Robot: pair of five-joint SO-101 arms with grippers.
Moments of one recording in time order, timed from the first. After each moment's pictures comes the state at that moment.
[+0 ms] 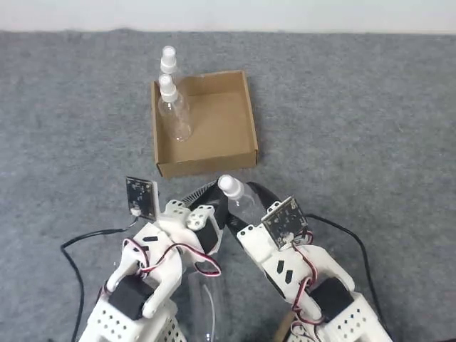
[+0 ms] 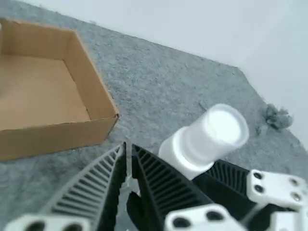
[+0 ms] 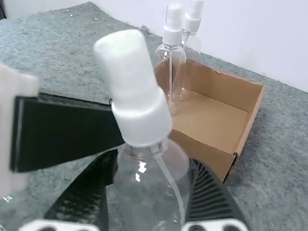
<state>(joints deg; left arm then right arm) 27.5 -103.5 92.2 44.5 34.1 -41.6 -102.7 95.2 35.3 2.9</state>
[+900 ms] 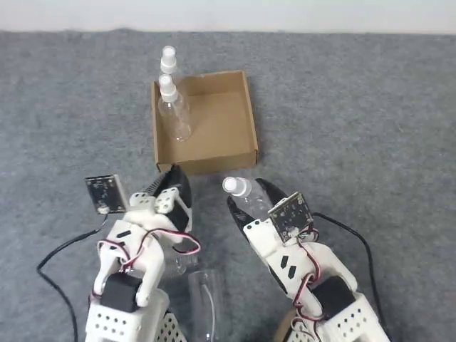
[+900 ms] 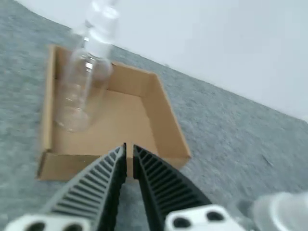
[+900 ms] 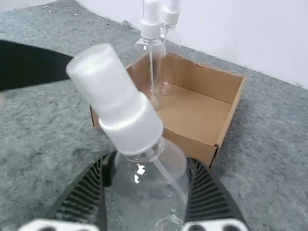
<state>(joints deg) 8.3 -103.5 92.2 44.5 32.0 -36.6 -102.7 95.2 35.5 2.9</state>
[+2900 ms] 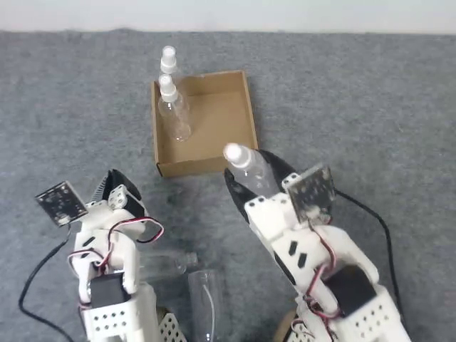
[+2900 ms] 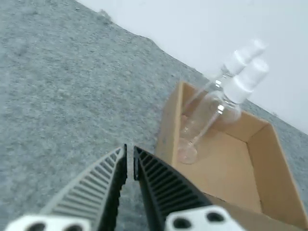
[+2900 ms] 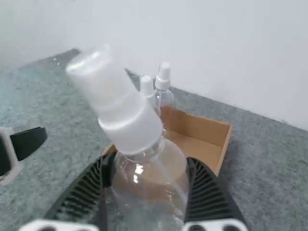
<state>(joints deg) -17.3 -103.5 96.0 44.2 27.7 -36.5 -77.2 61.7 40.1 -1.4</state>
